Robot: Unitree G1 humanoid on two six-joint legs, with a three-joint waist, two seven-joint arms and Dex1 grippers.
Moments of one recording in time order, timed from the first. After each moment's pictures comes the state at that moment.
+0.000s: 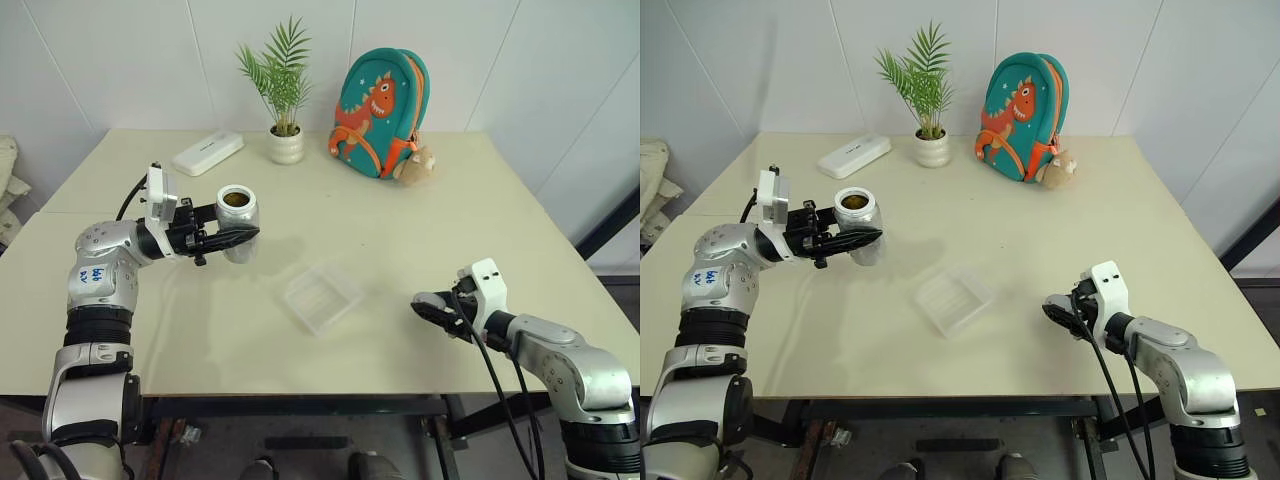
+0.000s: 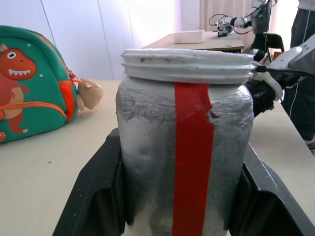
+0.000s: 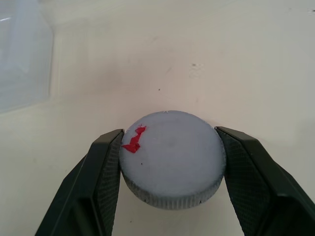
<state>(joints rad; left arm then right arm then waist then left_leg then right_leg) -0.87 0.62 0.19 0.55 -0.44 0.10 -1.35 -0.31 -0.53 -0.19 -0.27 0.43 0.92 0.54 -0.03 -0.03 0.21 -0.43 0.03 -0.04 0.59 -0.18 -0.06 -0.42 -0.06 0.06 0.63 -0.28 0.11</state>
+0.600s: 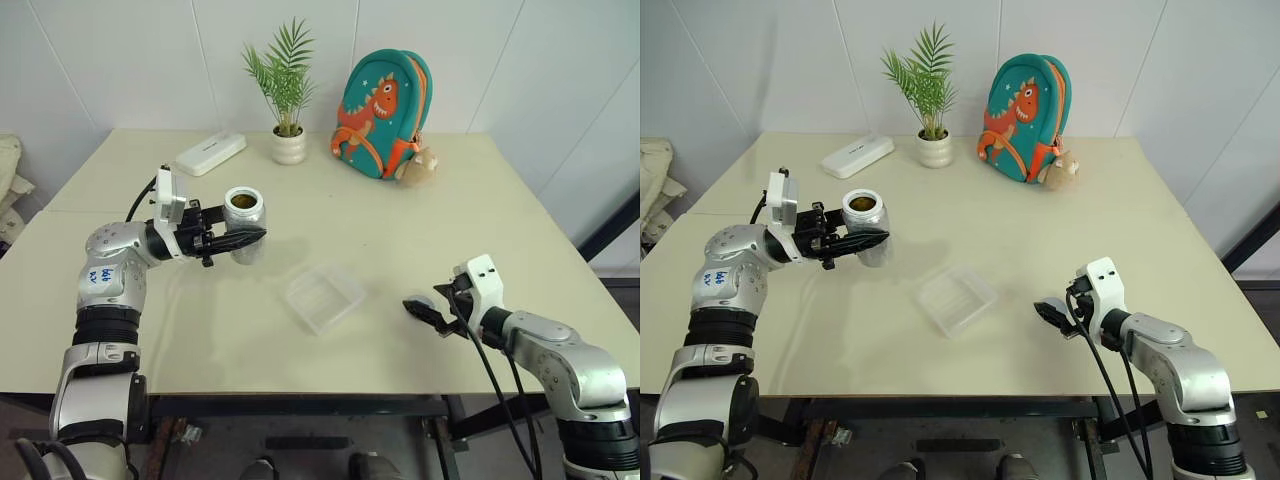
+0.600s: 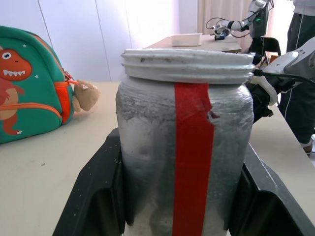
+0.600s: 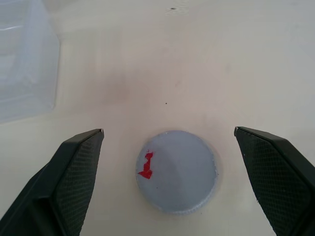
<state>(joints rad) -0.89 0.58 0.18 0.56 -0.44 0.08 -1.35 -0.31 -0.58 -0.17 -0.30 0.45 0.91 0.56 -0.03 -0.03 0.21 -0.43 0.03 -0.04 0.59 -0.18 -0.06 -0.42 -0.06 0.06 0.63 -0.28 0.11</state>
